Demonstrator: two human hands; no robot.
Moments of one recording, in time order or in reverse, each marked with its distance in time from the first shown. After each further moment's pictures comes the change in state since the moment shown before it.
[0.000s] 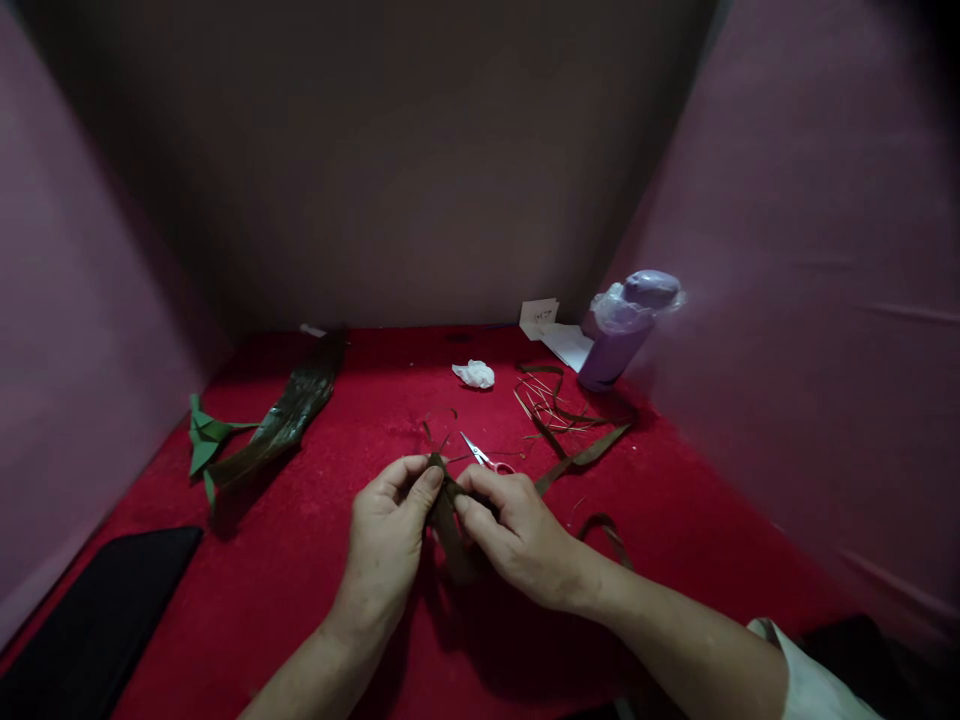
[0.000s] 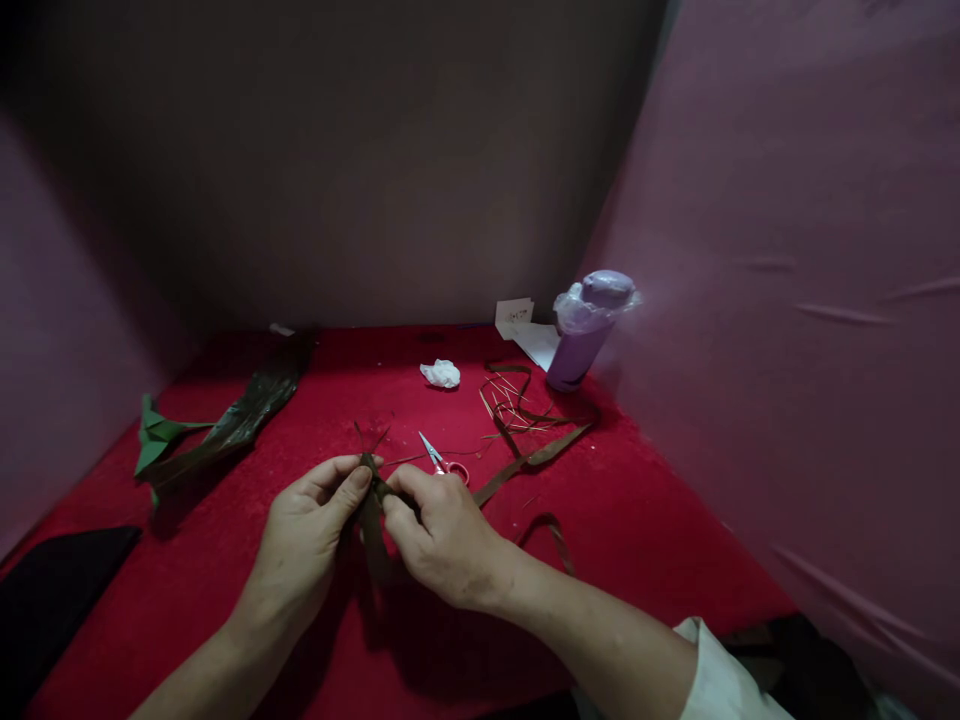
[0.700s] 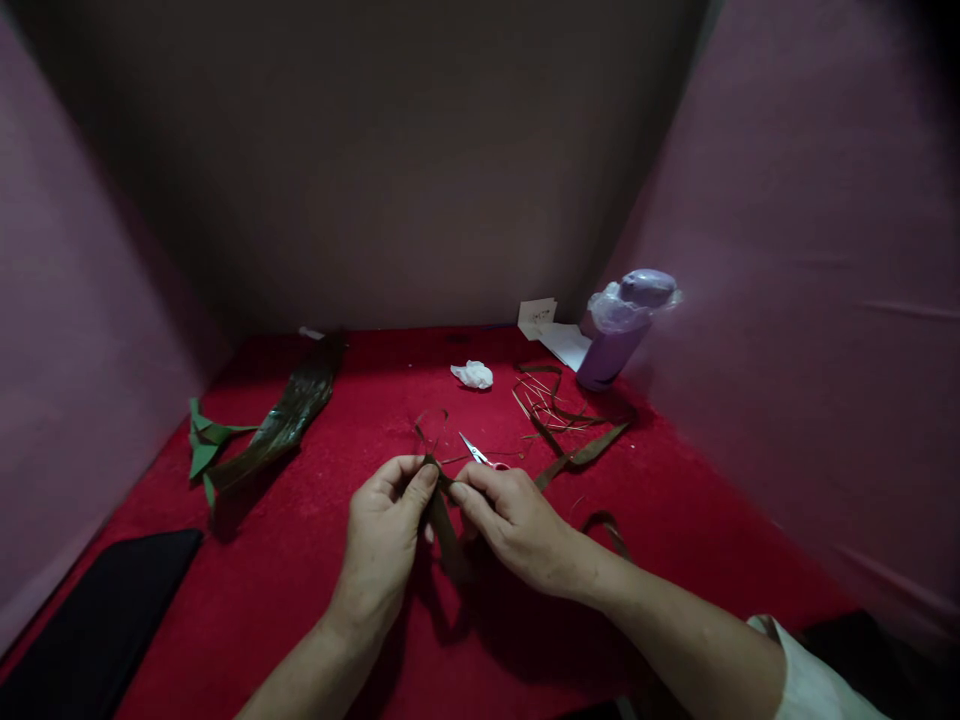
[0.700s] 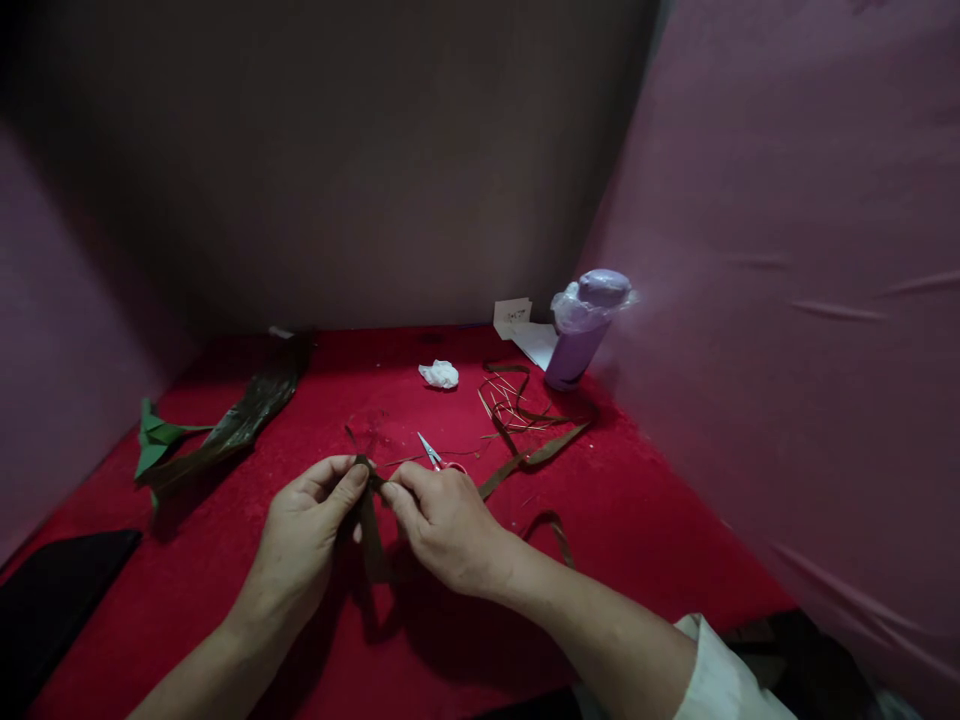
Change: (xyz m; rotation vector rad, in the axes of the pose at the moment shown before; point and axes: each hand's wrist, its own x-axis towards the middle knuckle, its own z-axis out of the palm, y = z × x) left_hand 0.001 0.000 0.000 0.040 0.009 0.008; right_hand 0.004 0.009 -0.004 -0.145 0.002 -0.025
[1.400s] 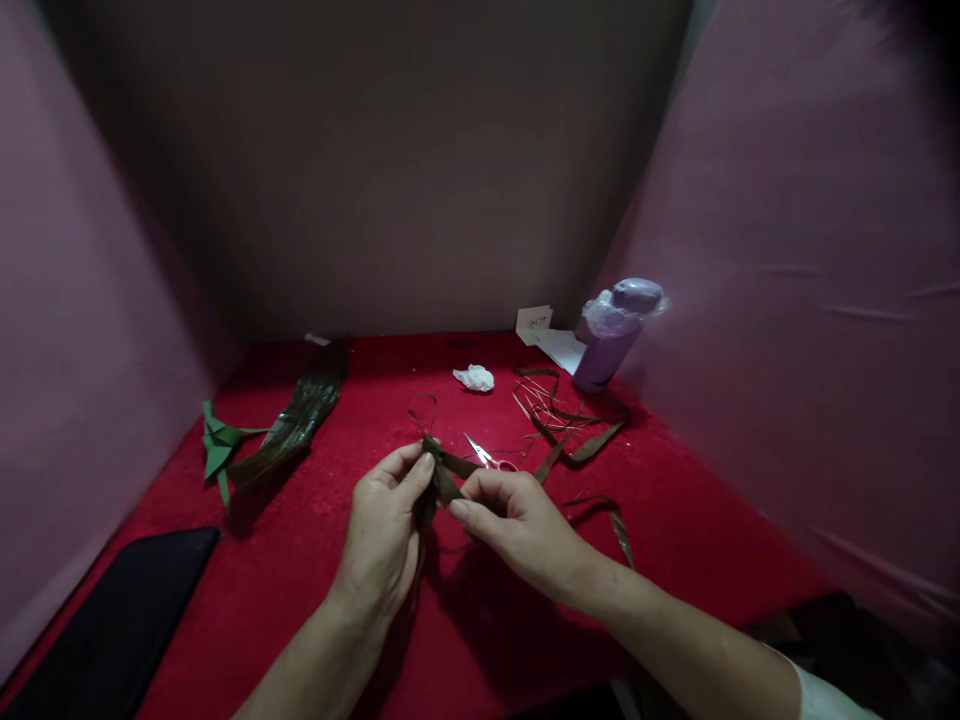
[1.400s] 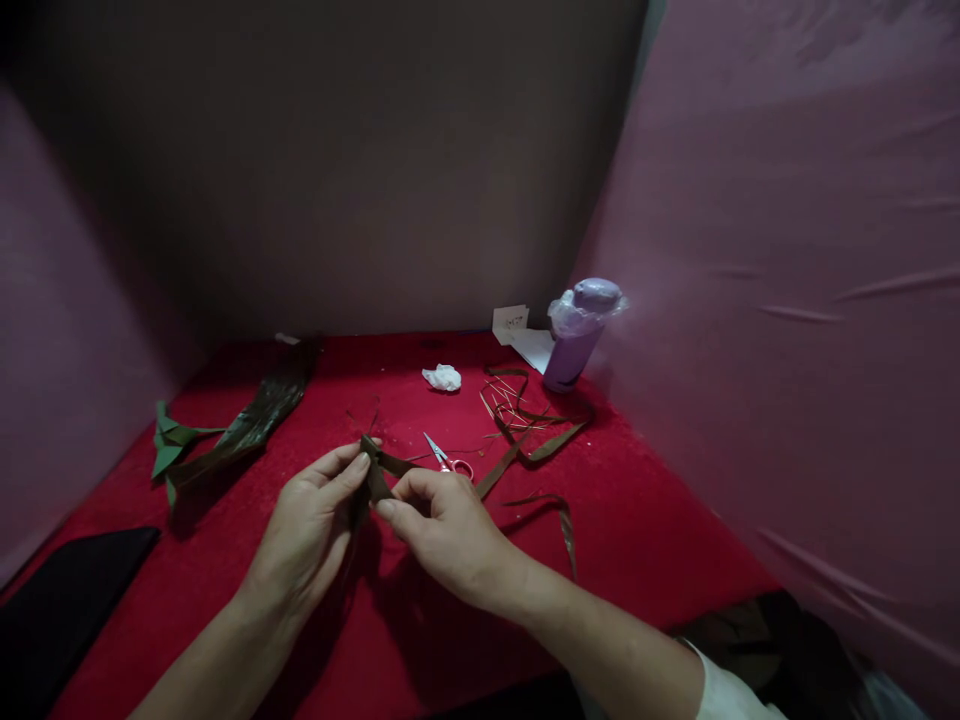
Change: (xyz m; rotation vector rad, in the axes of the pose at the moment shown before) left_hand 0.000 0.012 -0.003 -0.371 0.018 -0.096; right_hand -0.011 -0.023 0.011 0.458 0.024 0.226
